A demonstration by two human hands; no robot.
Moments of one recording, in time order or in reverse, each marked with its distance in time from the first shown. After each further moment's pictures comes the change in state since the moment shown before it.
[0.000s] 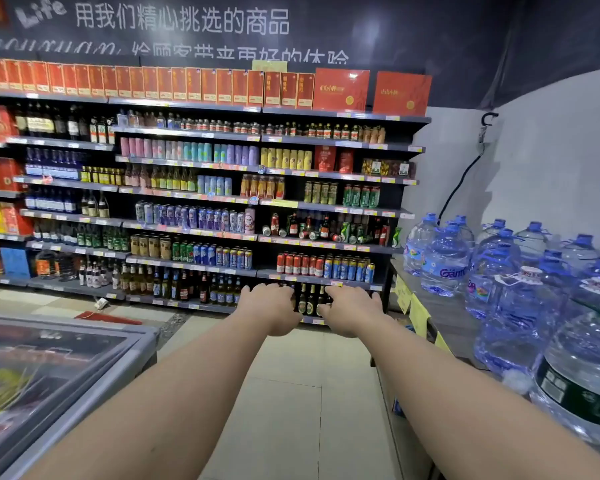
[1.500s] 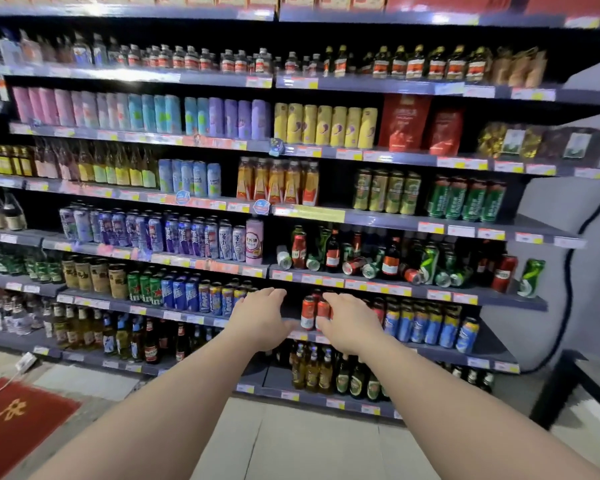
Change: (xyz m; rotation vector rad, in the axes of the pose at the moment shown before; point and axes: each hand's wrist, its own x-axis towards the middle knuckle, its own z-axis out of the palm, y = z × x) left_hand 0.950 -0.317 0.111 -0.117 0.059 0.005; right_hand 0.993 -0.070 0.142 0.050 -0.003 -0.099
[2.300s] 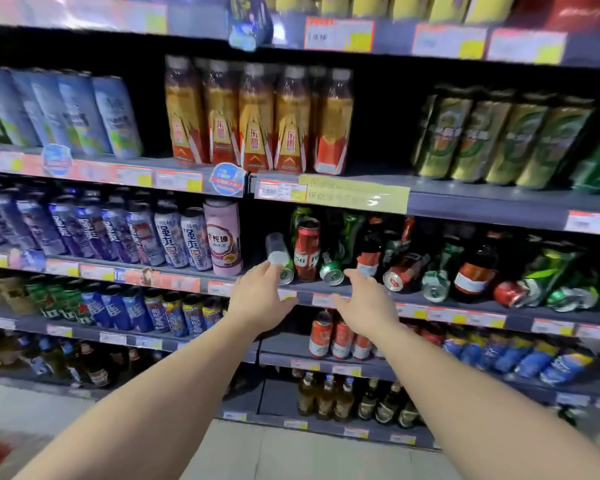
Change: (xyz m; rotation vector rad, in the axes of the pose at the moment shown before) left_hand 0.505 -0.137 0.147 -0.088 0.005 -0.014; right_hand 0.513 0.096 0.128 0.175 0.012 0.211
